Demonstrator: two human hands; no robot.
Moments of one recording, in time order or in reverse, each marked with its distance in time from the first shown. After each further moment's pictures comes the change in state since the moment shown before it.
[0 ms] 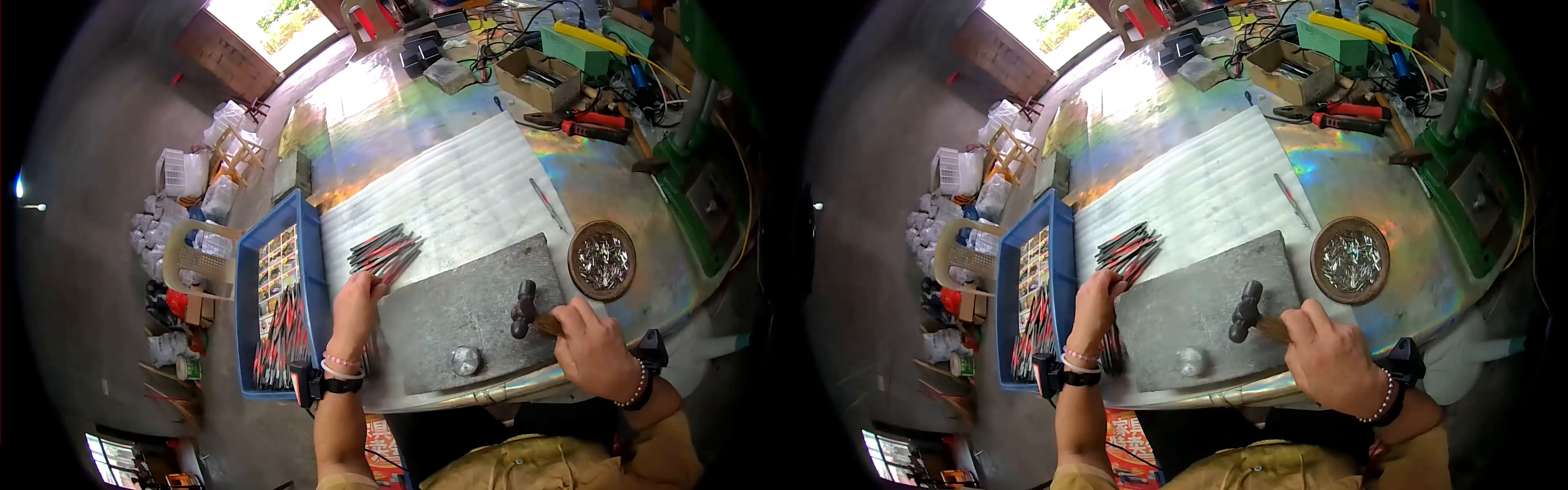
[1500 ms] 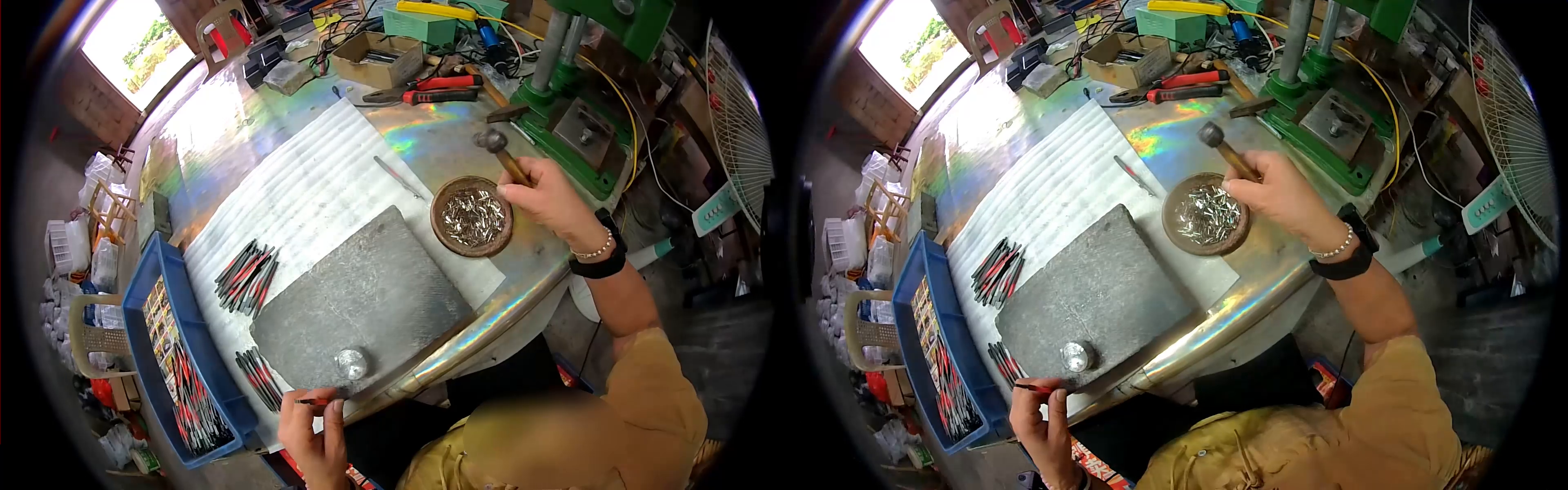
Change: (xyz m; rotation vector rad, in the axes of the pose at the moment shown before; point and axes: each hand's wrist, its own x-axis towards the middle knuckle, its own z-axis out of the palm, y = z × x) left_hand -0.116 0.141 -0.048 -0.541 -0.029 -0.157; right_hand 0.006 0.096 -0.055 0.691 0.262 0.592
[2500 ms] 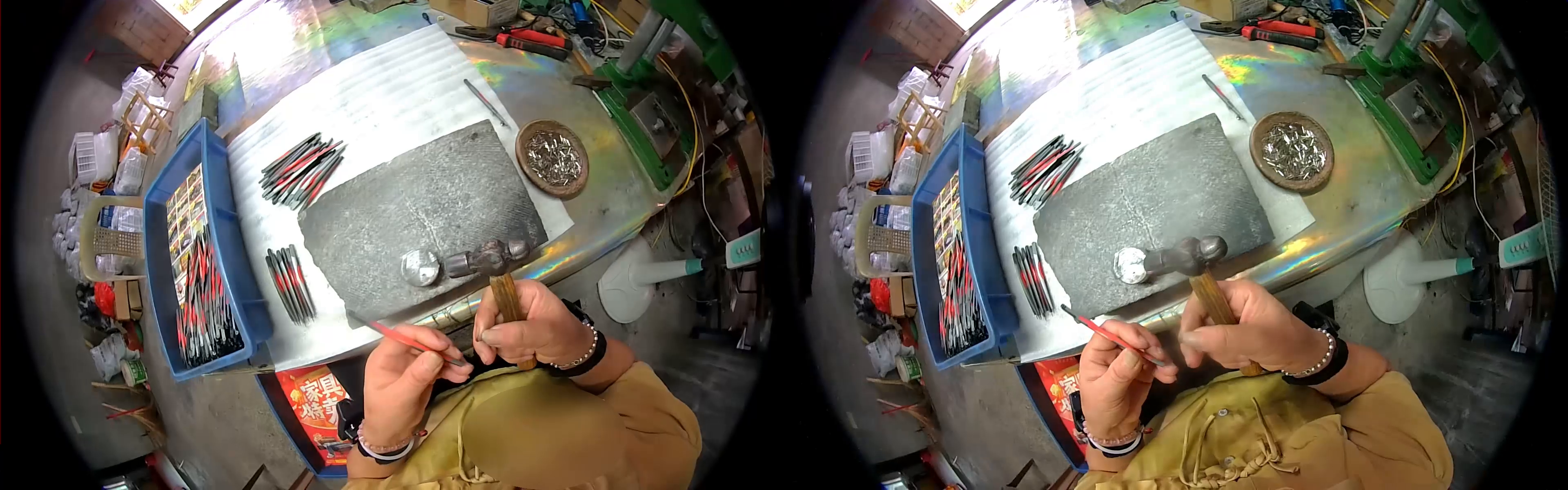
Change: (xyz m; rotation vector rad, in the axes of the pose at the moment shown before) left_hand -0.046 -0.007 0.022 -1.415 -0.224 -0.523; right_hand -0.131 -0.019 0.131 0.798 -0.753 0.481
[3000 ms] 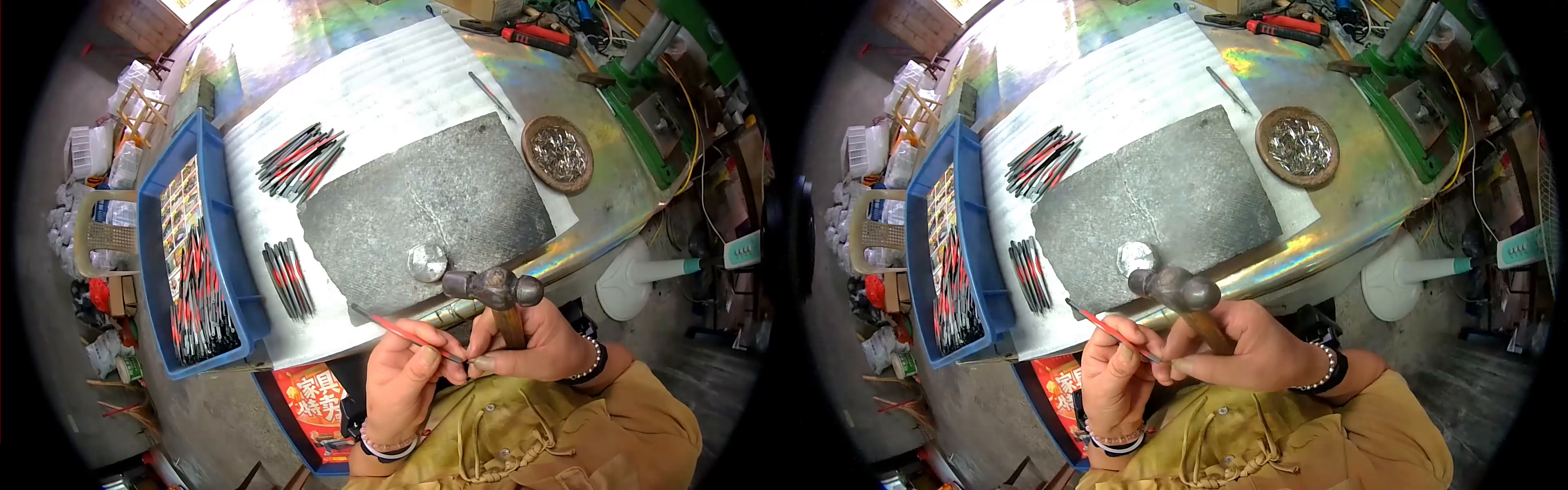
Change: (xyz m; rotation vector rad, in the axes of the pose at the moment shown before) left_hand 0.001 -0.005 -0.012 -0.144 -0.065 -0.005; right_hand -0.002 0.004 0.021 -0.205 -0.049 -0.121
